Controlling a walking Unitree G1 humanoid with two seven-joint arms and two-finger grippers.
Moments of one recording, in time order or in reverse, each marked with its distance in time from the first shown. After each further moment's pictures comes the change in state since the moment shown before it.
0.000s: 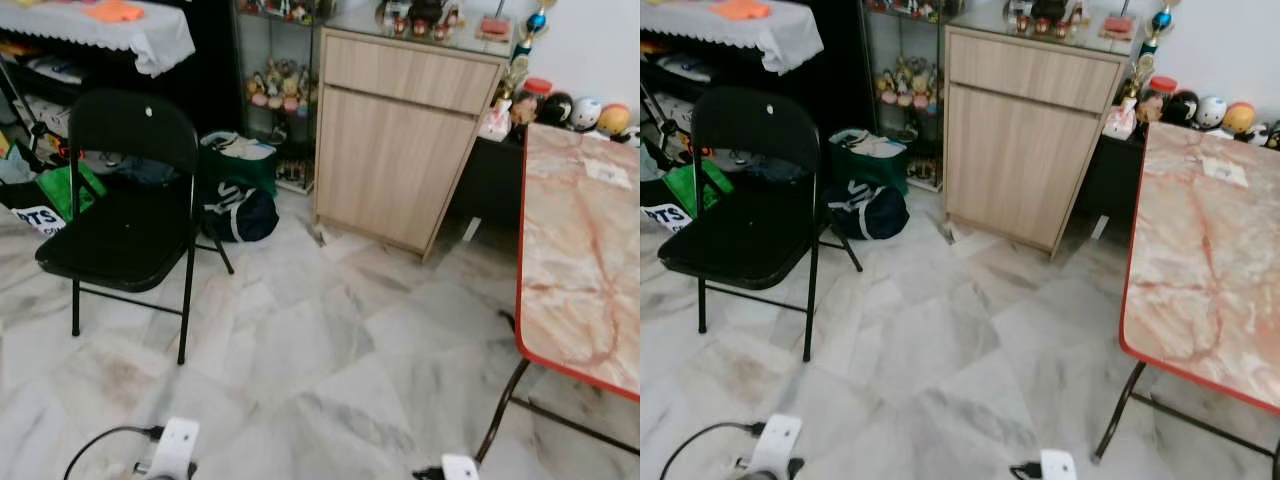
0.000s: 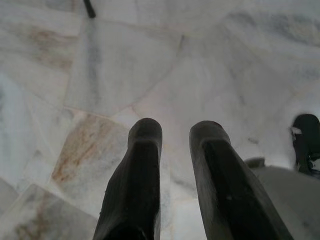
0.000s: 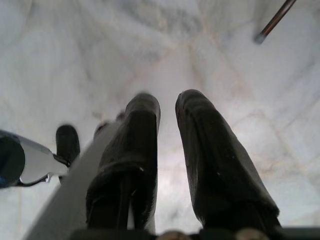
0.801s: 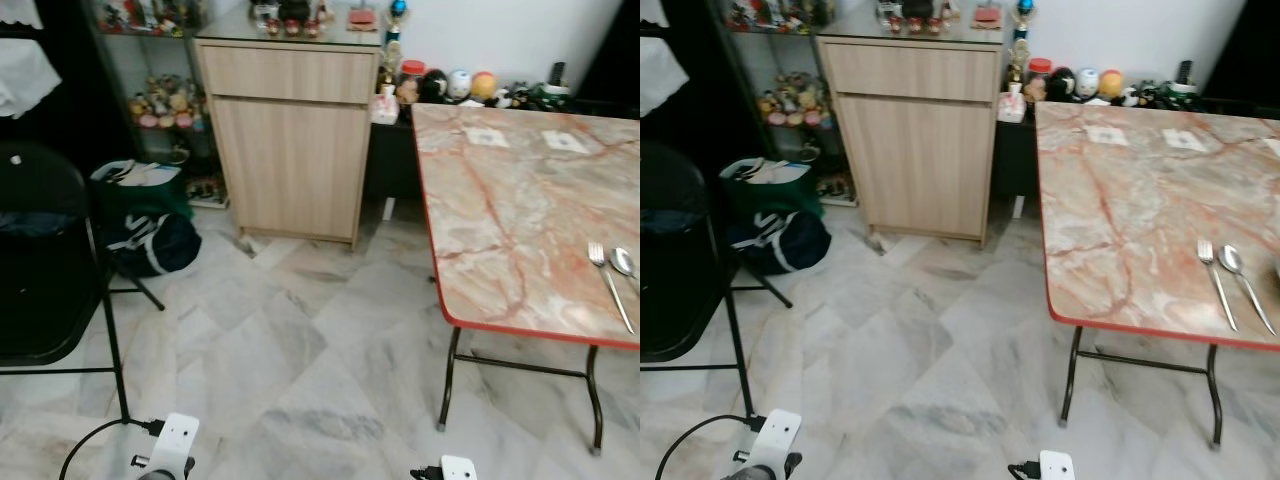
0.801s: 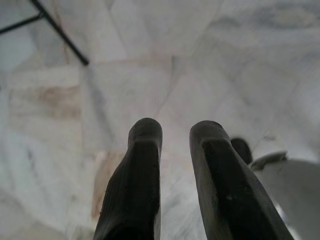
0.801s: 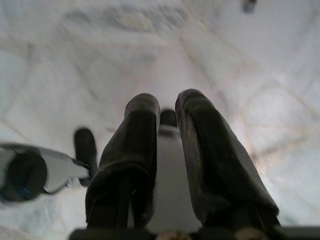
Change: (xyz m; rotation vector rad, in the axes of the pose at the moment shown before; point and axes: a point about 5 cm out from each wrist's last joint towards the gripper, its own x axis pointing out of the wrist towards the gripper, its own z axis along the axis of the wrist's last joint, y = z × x) left arm 0.000 0.008 0.004 0.056 -0.003 0.002; right arm 0.002 0.010 0.006 0.065 -0.056 -0.002
